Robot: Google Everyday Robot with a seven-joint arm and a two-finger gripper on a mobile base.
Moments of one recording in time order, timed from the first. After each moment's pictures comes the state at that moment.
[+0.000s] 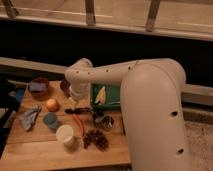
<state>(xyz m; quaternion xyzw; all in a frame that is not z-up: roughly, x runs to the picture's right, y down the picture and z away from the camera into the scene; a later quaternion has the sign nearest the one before) -0.142 0.073 0.817 -0.32 0.04 0.37 0.87</state>
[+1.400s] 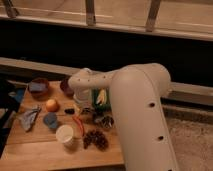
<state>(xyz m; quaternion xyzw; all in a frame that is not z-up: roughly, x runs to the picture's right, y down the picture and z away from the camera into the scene) -0.118 0.127 0.872 -0.35 0.10 0.38 0.85</state>
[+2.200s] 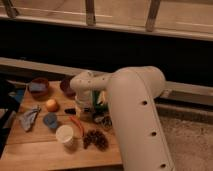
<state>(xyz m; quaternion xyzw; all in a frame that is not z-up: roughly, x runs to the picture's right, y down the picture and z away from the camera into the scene) -0.116 0.135 0.895 -0.36 0.10 0.37 0.85</state>
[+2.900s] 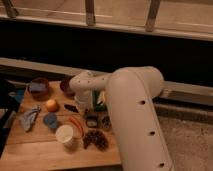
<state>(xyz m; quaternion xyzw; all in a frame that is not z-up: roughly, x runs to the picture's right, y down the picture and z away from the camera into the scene) -0.119 0.137 0.895 -0.36 0.10 0.36 0.85</state>
